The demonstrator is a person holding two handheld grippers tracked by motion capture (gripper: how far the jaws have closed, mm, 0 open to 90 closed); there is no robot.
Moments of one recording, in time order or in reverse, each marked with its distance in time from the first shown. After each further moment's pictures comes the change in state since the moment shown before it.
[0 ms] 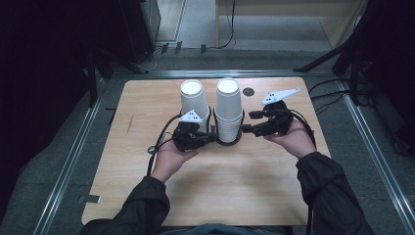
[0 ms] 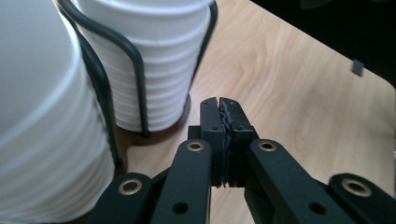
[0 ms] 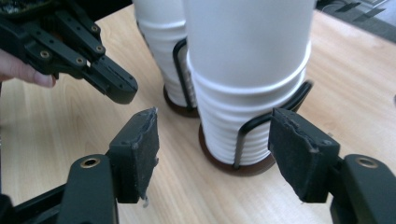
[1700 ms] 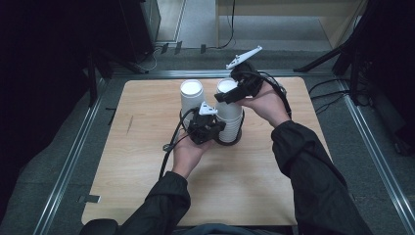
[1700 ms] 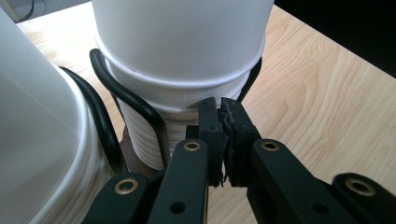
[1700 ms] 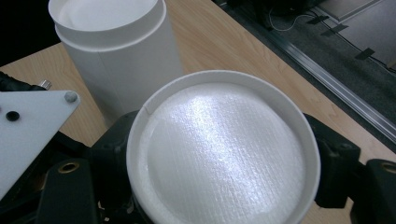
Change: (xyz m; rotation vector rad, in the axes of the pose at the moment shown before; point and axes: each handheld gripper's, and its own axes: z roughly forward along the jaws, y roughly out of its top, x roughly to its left) left arm -0.015 0.027 0.033 -0.035 0.211 -0.059; right arm 0.006 0.118 0.037 0.084 -0.110 -0.079
